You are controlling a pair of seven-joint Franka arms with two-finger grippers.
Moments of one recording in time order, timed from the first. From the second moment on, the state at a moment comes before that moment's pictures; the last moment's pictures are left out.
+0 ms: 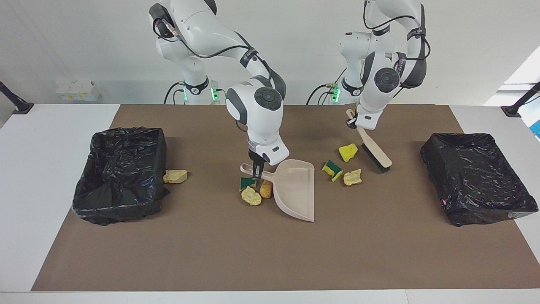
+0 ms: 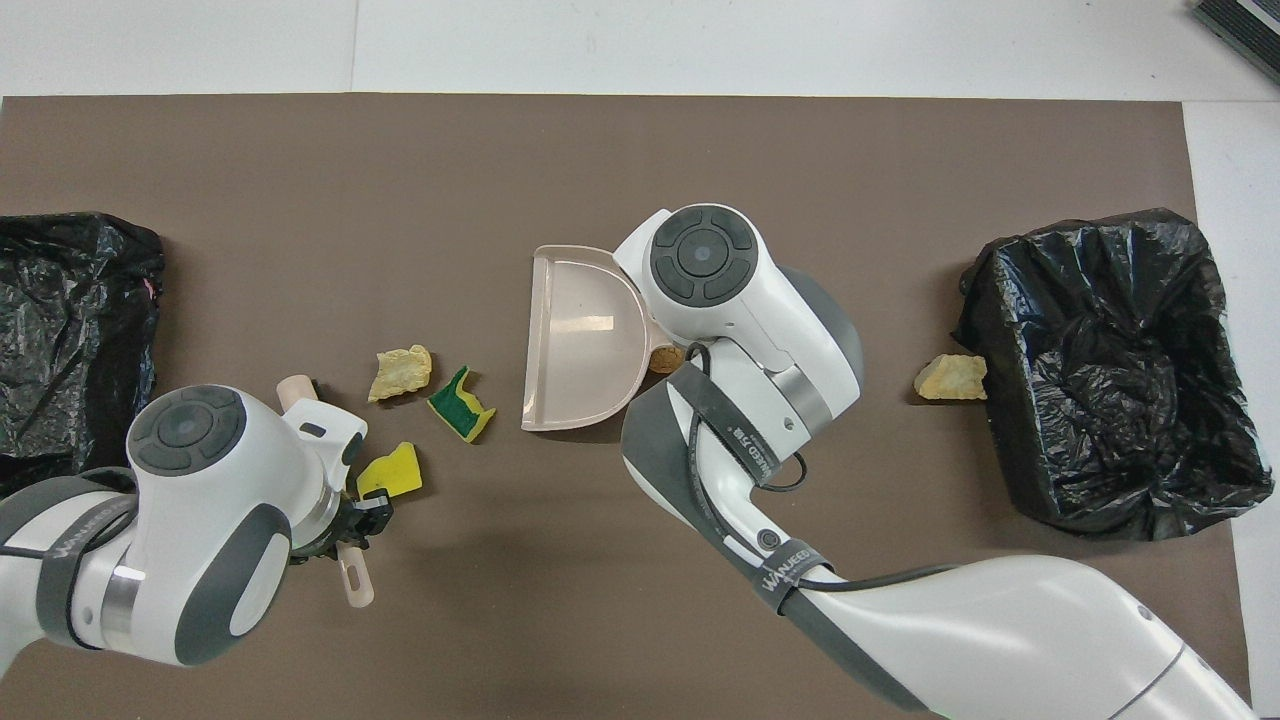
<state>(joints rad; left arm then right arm) -0.26 -0.17 -0.06 -2.39 -0.05 1.93 -0.61 0.29 0.48 0.28 -1.54 -0.28 1.96 -0.89</state>
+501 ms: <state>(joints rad) -0.37 -0.09 -0.06 -2.35 -0.14 2.01 -0.46 0.30 0.49 0.28 -1.57 -0.29 2.02 -0.97</state>
